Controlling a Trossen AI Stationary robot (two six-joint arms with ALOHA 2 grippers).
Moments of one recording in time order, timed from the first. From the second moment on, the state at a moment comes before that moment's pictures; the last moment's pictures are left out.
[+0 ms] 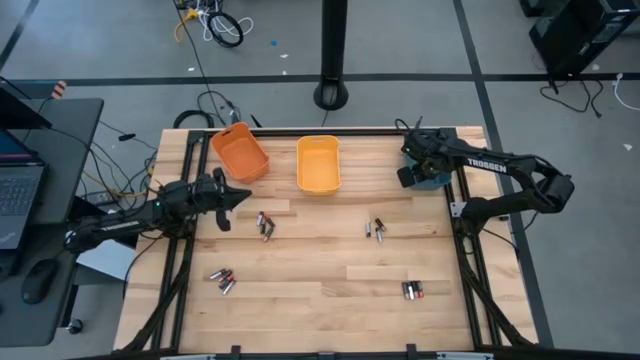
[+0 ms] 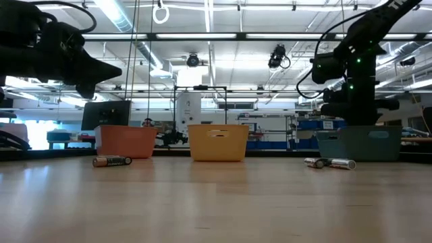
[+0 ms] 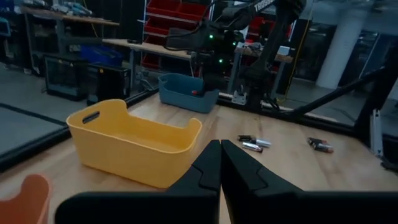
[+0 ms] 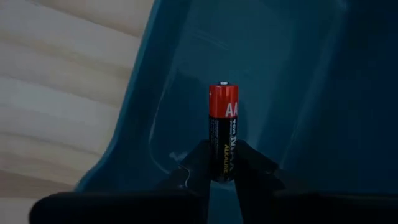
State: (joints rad) left arm 0.25 0.07 0.01 0.09 0.01 -0.19; right arm -0.74 1.27 0.70 -0.84 0.23 0.53
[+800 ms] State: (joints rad) left arm 0.25 0.07 0.01 0.08 0.08 -0.20; right arm -0.77 1.27 0.75 -0.86 0.27 0.43
